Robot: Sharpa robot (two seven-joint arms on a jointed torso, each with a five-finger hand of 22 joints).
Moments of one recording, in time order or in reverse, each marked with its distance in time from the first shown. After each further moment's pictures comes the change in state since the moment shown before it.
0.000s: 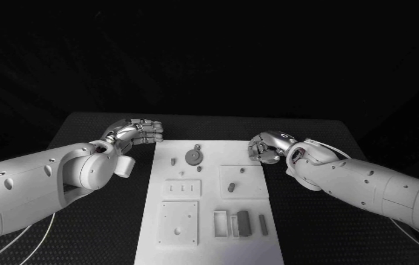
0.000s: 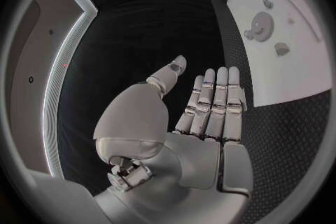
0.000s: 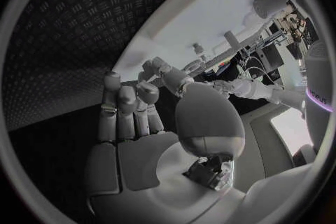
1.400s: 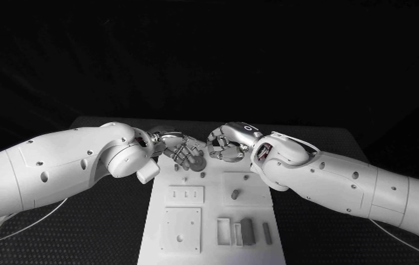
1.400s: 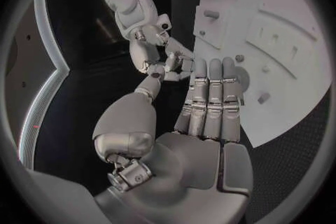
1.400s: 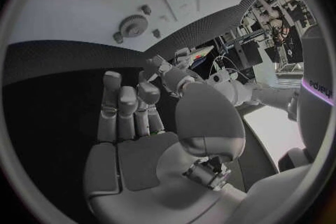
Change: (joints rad) left arm 0.120 0.111 0.023 0.101 -0.440 0.161 -0.532; left_hand -0.301 0.018 -0.113 0.042 0.007 0.118 -0.034 0.003 -0.026 0.179 -0.101 0.122 0.173 0.182 -0.100 0.098 0.205 -0.008 0.162 -0.102 0.089 0.084; right arm 0.084 0.090 0.038 0.293 -0.113 0.008 -0.156; right_hand 0.012 -0.004 -0.006 0.000 0.000 0.013 -0.010 0.012 0.003 0.013 -0.009 0.000 -0.002 0.009 -0.012 0.000 -0.003 0.001 0.004 -0.004 0.004 0.000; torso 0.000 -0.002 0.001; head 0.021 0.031
